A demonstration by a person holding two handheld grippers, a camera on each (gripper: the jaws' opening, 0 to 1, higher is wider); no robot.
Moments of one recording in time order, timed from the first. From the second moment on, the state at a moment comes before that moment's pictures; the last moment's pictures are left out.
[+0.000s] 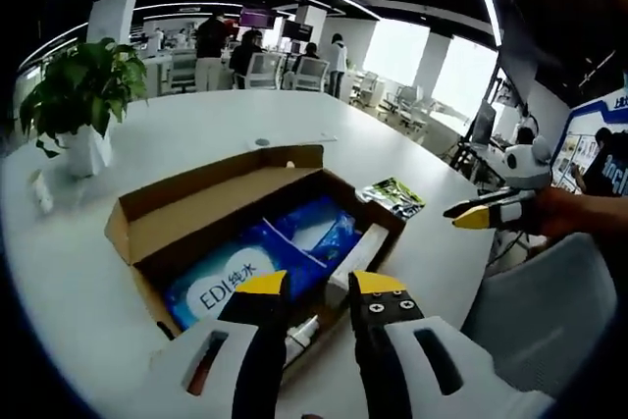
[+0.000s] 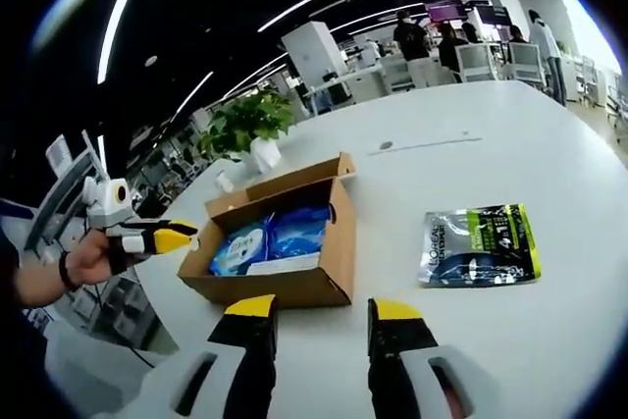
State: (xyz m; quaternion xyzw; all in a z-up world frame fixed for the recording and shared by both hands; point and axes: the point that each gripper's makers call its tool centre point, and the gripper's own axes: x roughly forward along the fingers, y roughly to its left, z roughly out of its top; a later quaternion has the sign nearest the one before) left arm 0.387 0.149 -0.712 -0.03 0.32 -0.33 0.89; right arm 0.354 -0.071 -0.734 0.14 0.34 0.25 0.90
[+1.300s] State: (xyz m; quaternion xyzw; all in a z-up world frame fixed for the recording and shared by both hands) left arm 0.347 0.219 -0.708 -0.05 0.32 -0.28 0.90; right arm 0.378 0.035 -0.720 0.08 0.33 0.34 0.88
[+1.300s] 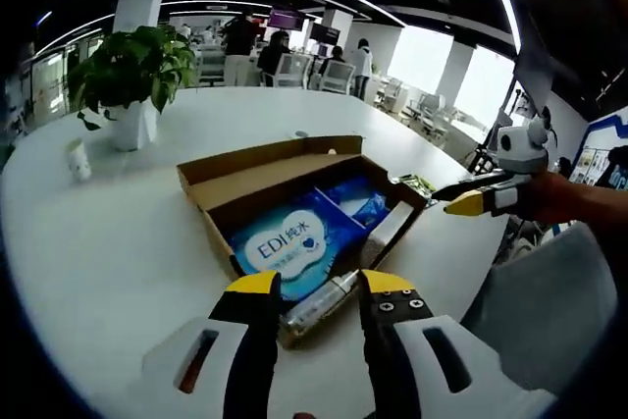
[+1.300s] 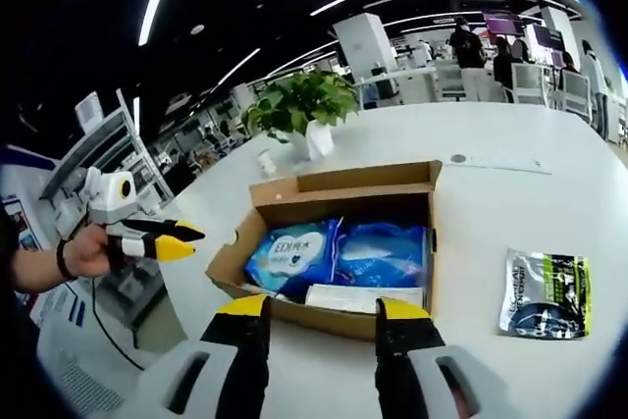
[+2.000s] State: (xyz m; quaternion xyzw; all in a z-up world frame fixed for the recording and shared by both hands) left arm 0.346 0.245 -0.708 -0.07 0.32 -0.26 0.91; right arm 0.433 0.103 -0.750 0.08 0.35 0.37 0.85
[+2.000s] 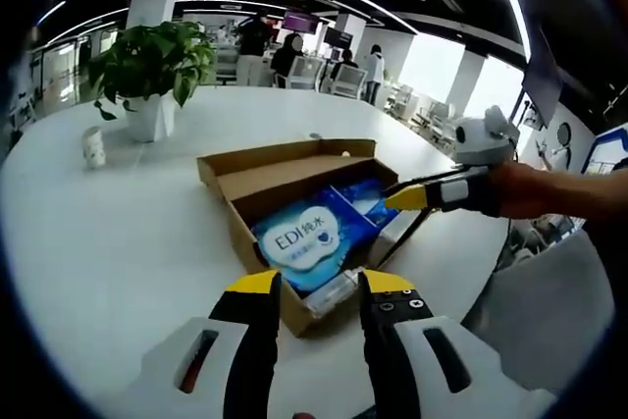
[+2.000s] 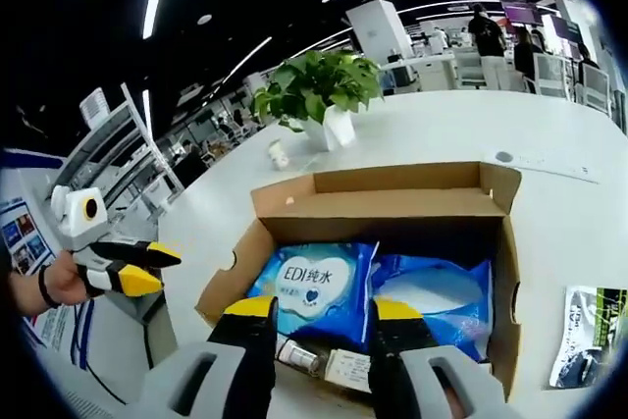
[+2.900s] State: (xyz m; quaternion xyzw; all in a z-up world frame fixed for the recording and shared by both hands) left arm 0.336 0.261 -0.711 -0.08 0.34 -0.24 0.91; right arm 0.449 0.122 -0.789 0.09 0.39 0.37 0.84
